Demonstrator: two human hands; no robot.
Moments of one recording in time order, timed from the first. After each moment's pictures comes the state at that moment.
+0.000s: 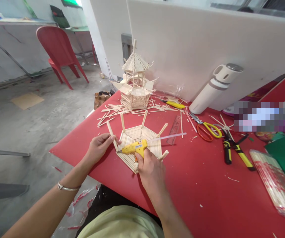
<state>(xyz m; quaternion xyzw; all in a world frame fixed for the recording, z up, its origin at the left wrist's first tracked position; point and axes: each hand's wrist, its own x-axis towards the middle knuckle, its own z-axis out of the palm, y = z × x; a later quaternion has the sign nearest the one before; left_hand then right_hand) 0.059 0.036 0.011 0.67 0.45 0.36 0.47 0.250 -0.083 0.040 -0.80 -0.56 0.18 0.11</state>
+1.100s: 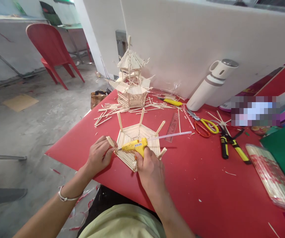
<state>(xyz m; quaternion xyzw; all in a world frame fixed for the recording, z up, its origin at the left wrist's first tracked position) 0.060 0.020 0.004 0.87 0.28 0.38 0.14 0.248 -0.087 0.046 -0.81 -0.55 0.16 0.12</state>
